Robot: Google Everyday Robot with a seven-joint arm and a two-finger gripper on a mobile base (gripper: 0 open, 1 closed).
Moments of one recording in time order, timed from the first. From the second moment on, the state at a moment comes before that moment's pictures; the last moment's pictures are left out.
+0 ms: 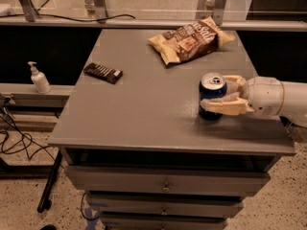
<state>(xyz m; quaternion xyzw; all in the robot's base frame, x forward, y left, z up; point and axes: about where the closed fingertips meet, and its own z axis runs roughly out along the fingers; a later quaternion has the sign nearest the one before) 0.520 -0.144 0.890 -0.49 0.54 0.39 0.56</state>
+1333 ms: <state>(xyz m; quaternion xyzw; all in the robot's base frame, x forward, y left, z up) 0.528 -0.171 0.911 -0.47 0.56 0.36 0.58</state>
